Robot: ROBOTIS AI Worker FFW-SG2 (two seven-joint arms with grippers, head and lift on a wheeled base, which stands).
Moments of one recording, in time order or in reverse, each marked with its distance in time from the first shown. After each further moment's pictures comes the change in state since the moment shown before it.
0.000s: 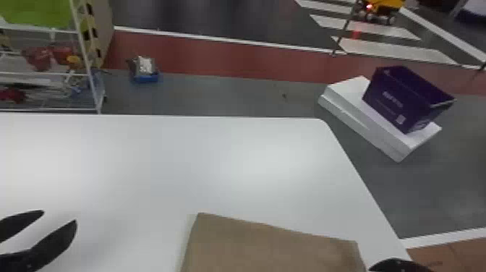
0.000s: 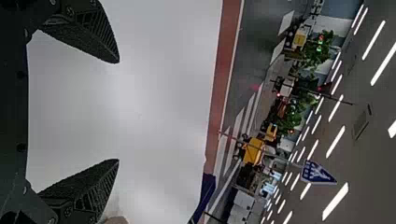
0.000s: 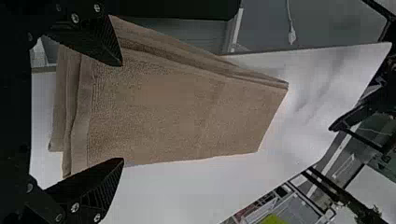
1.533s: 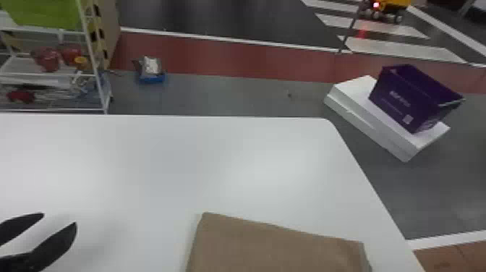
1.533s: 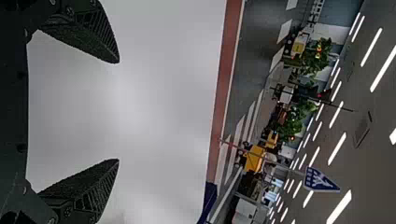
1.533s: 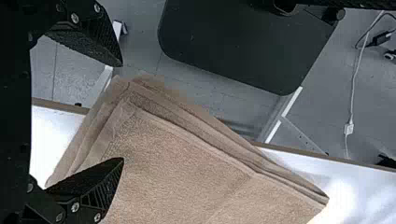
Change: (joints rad) left arm 0.002 0.000 0.021 0.033 -0.012 -0.038 0.000; right arm 0.025 -0.046 -0.008 -0.032 0.357 -0.226 -0.075
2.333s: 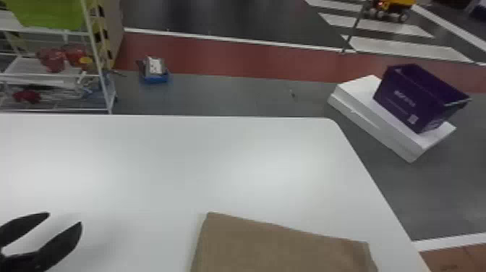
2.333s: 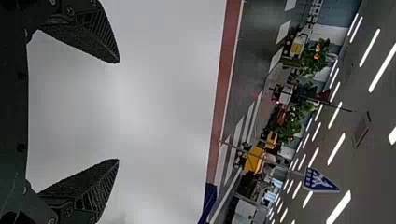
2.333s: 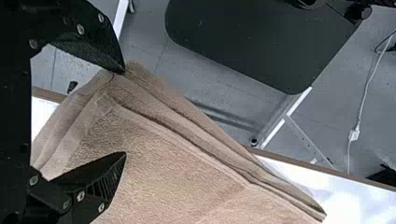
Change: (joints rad) left arm 0.002 0.000 0.002 0.008 0.000 -0.017 0.000; right arm -0.015 0.006 0.048 0.019 0.218 -0.085 -0.256
